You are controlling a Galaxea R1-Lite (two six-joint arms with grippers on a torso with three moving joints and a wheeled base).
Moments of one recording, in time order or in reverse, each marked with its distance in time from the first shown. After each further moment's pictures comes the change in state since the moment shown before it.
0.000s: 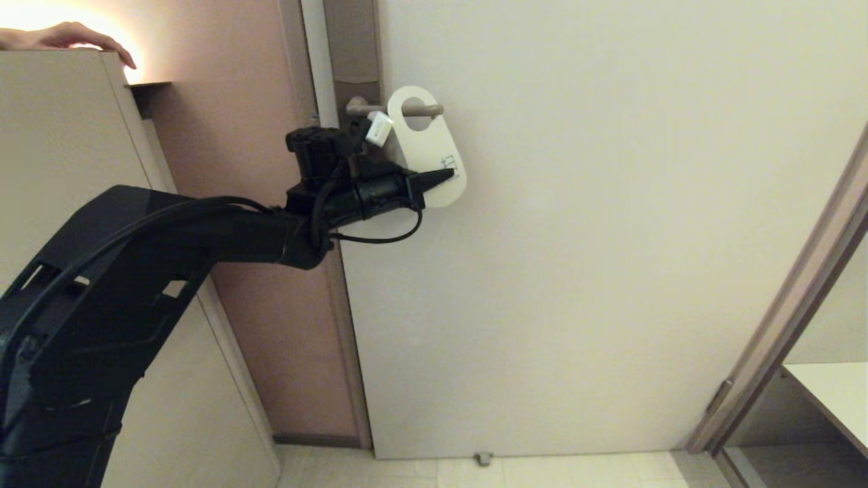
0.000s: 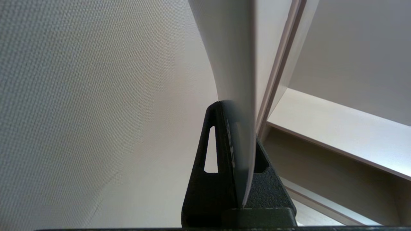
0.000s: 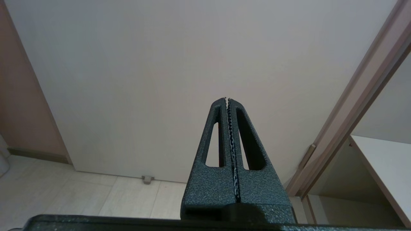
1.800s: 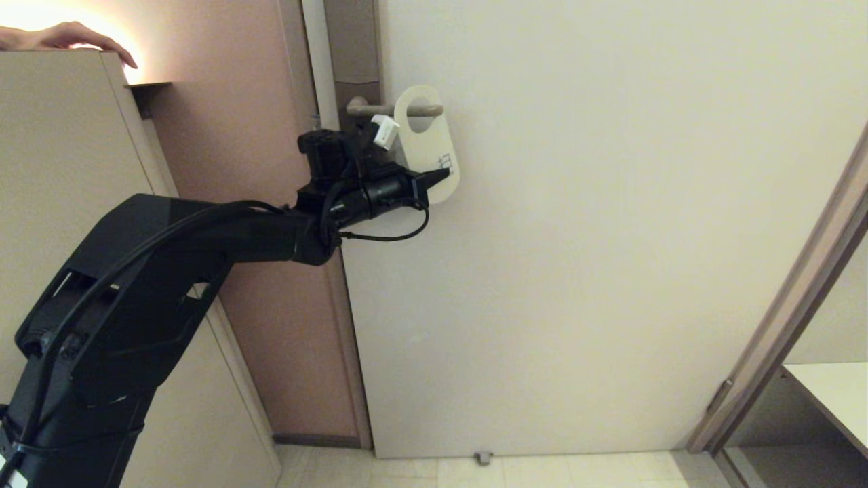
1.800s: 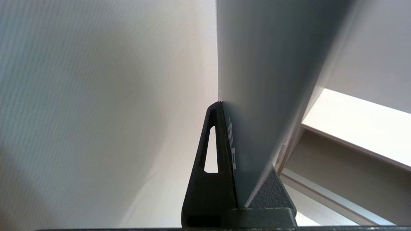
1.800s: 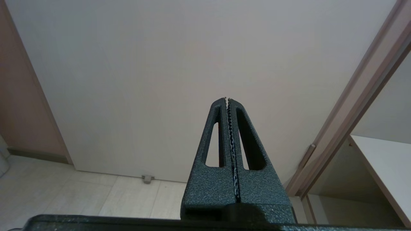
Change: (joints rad) left arm -0.003 0.057 -0.107 0.079 0.120 0.083; right arm 0.000 0.000 0.000 0.000 0.000 0.000
